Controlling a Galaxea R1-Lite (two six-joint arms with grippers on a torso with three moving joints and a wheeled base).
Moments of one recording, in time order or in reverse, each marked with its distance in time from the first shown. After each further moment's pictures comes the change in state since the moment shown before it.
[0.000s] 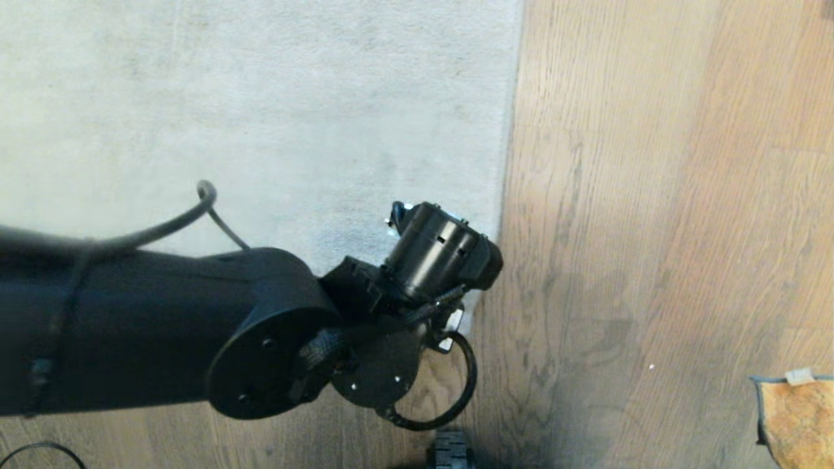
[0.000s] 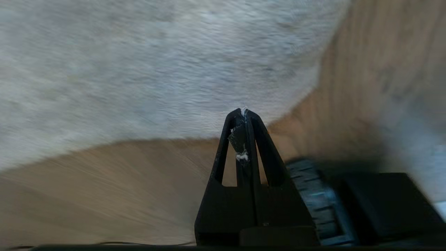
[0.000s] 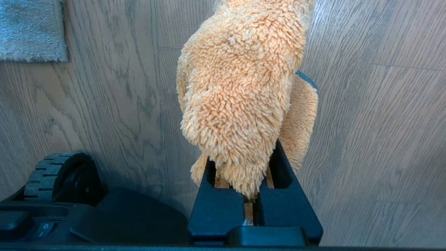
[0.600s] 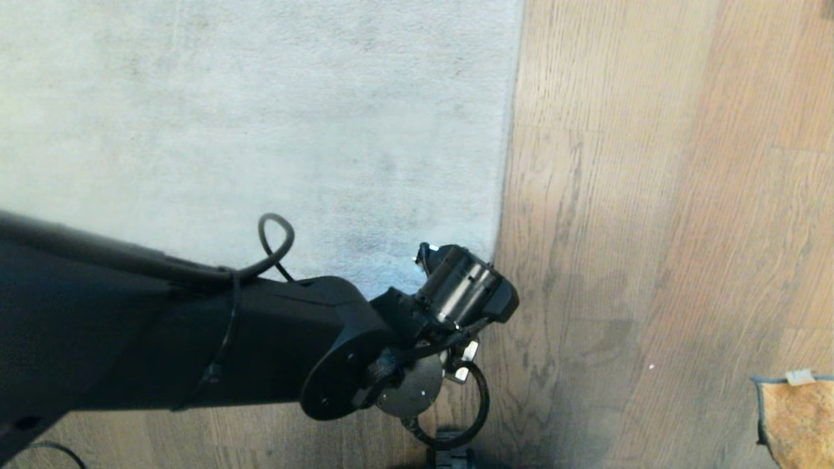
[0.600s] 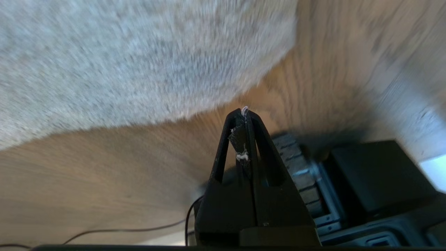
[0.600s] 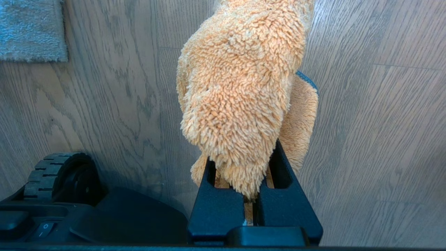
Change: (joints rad) left arm 0.009 0.117 0.002 0.004 -0.119 -0.025; right arm 0.000 0.000 0.000 0.000 0.000 0.000
